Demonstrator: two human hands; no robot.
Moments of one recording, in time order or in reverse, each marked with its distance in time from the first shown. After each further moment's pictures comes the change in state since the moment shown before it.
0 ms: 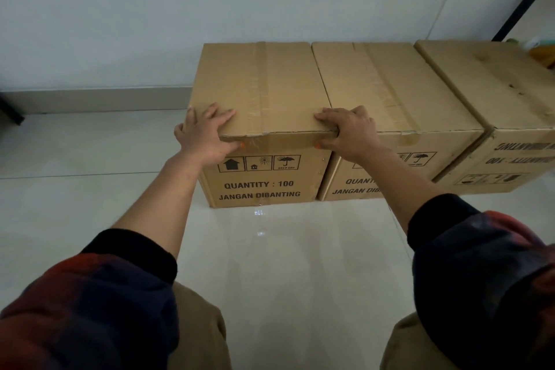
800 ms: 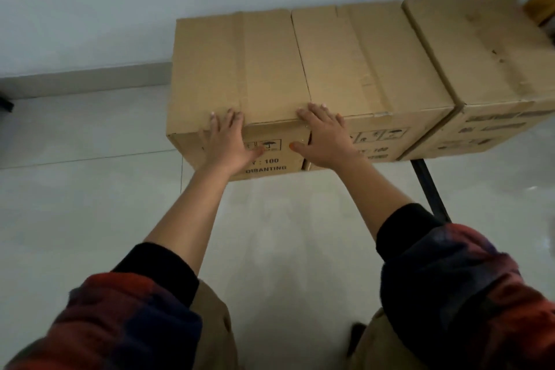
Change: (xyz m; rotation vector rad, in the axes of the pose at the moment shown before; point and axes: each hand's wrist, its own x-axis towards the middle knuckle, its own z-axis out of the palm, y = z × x) left_hand -0.039 0.082 0.002 0.019 -0.203 0.009; right_hand -0.037 -0.022 -0.026 0.097 -0.249 0.064
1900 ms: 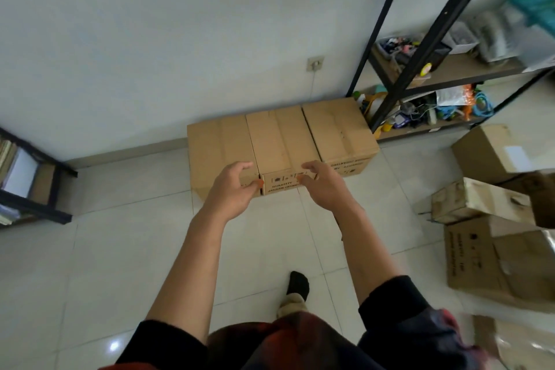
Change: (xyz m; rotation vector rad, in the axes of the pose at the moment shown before) left_hand -0.331 0.256 -0.436 -0.490 -0.145 0.041; right_hand -0.336 -0.138 -0.488 0.639 -0.024 0.459
